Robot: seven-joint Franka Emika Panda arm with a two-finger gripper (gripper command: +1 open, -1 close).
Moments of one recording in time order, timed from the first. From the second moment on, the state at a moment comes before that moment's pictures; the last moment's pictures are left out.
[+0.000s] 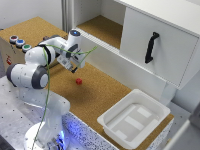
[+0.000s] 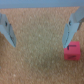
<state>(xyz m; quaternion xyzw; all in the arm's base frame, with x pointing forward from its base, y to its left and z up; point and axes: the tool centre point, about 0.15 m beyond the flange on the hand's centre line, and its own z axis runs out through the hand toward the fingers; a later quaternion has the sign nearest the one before) 0.325 0.168 0.283 -1.00 -0.05 -0.01 0.08</state>
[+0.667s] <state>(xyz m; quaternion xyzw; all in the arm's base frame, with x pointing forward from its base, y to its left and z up) 0.343 0.173 0.242 -1.00 -0.05 0.02 0.08</state>
